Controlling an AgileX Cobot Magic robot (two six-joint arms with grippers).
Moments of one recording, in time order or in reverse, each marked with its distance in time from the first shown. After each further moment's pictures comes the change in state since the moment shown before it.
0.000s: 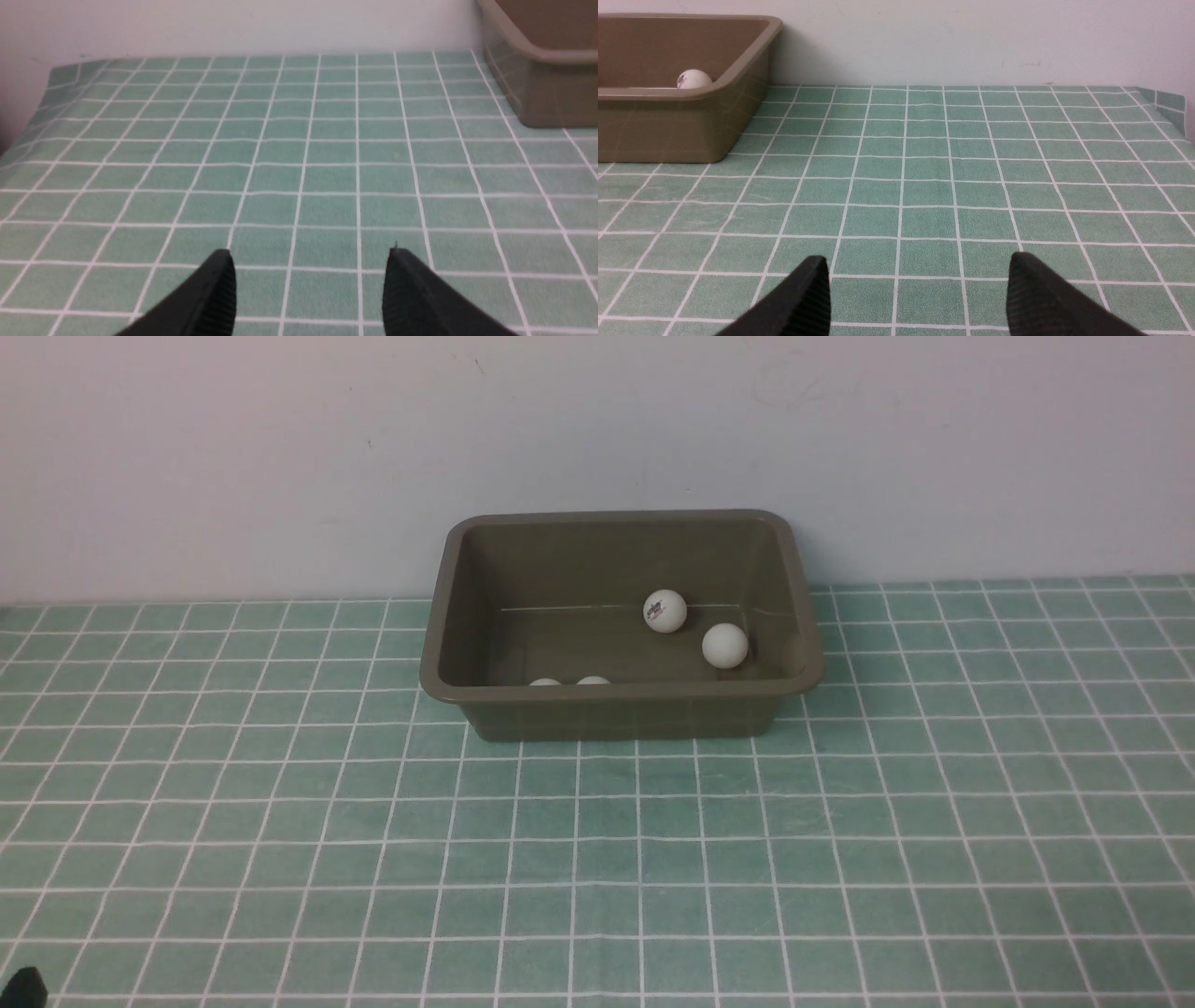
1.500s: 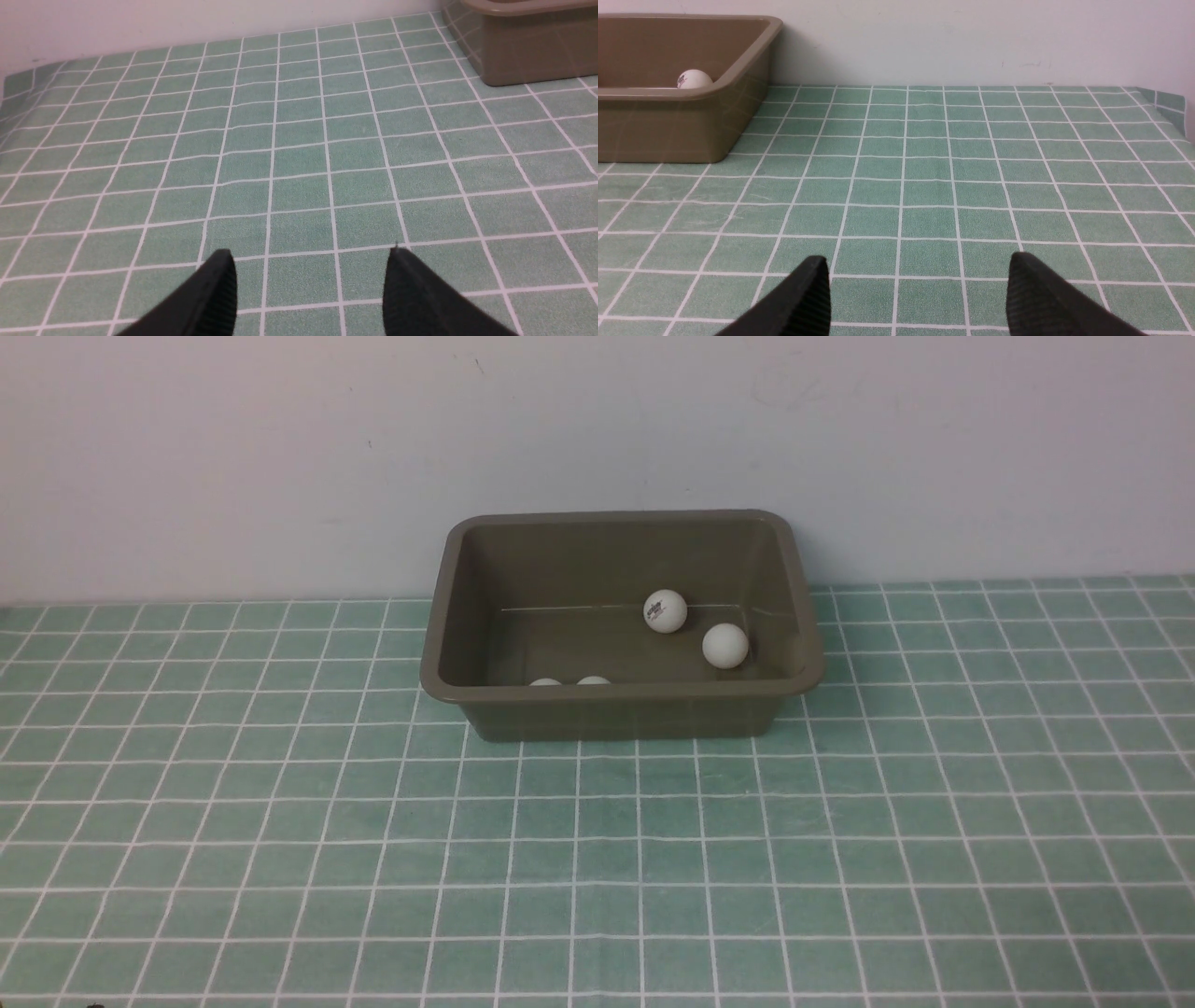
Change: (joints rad) right arm 0.000 0.000 0.000 0.000 0.000 0.000; left arm -0.035 0.000 -0.002 -0.108 0.047 0.184
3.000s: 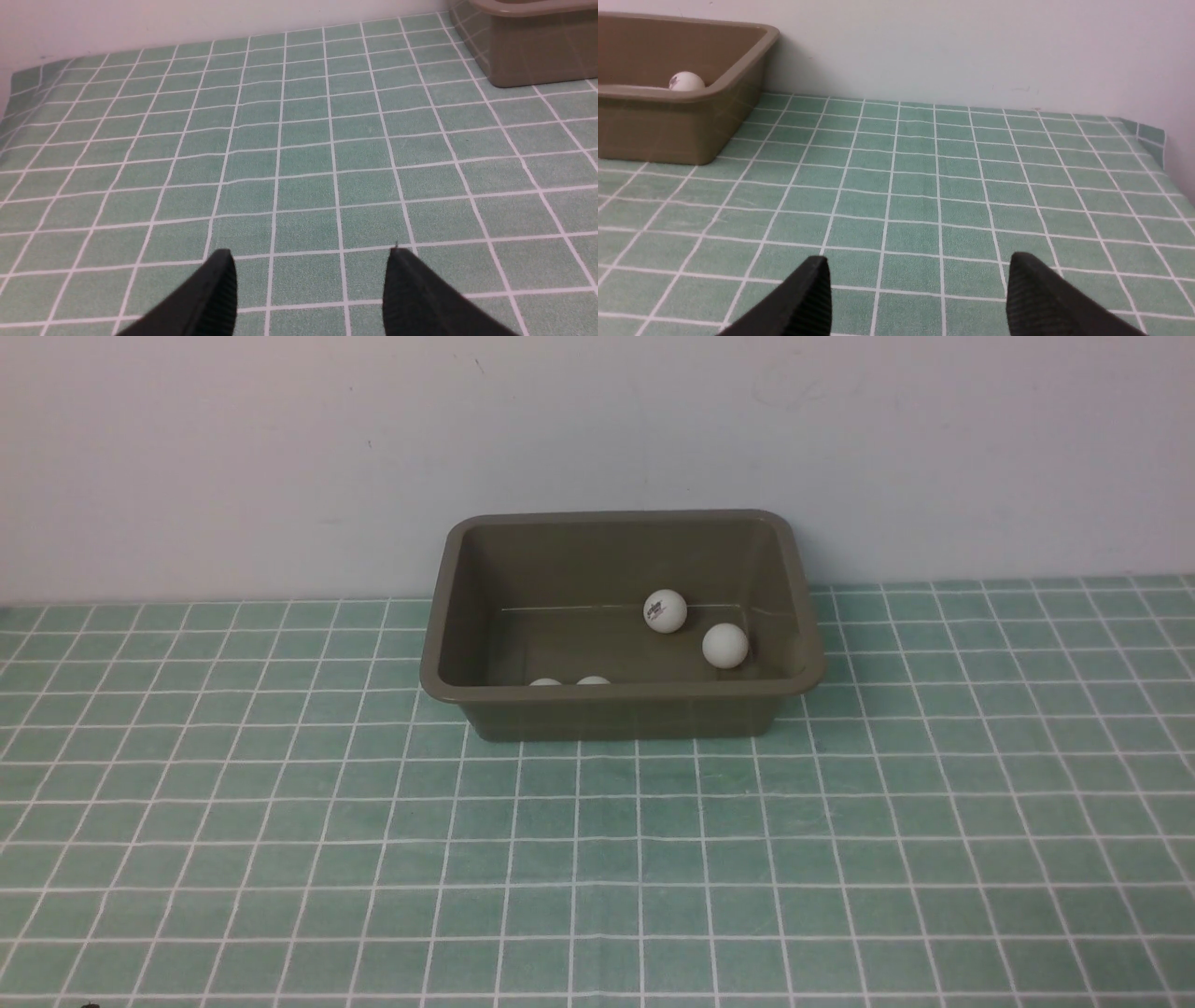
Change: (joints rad) right arm 0.020 -0.047 -0.001 -0.117 0.019 0.000; left arm 0.013 0.000 0.000 -0.001 0.000 -0.002
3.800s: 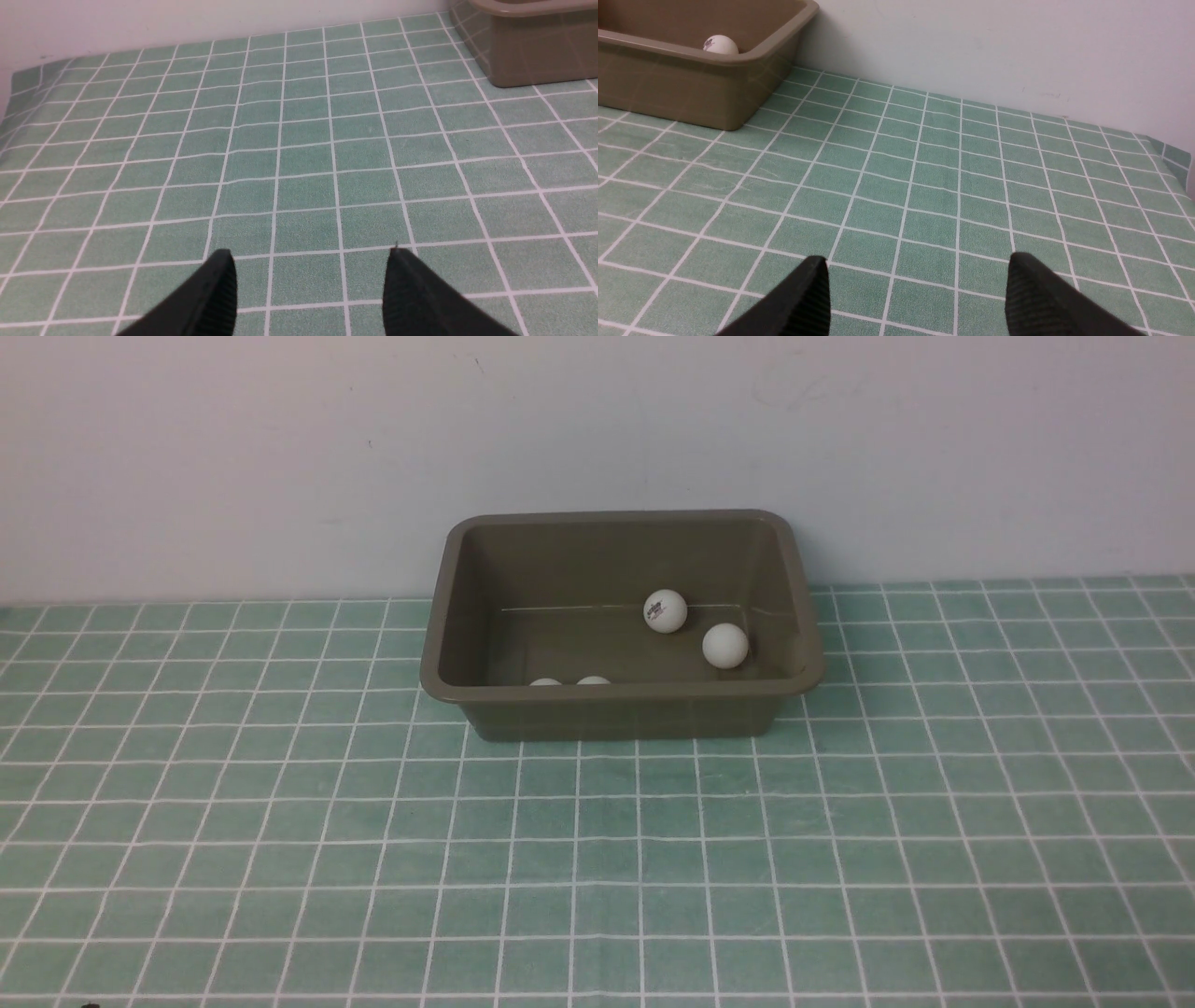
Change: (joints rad) right arm 0.066 -0.003 -0.005 -0.050 0.028 0.000; left arm 0.000 0.000 0.000 0.000 0.000 0.000
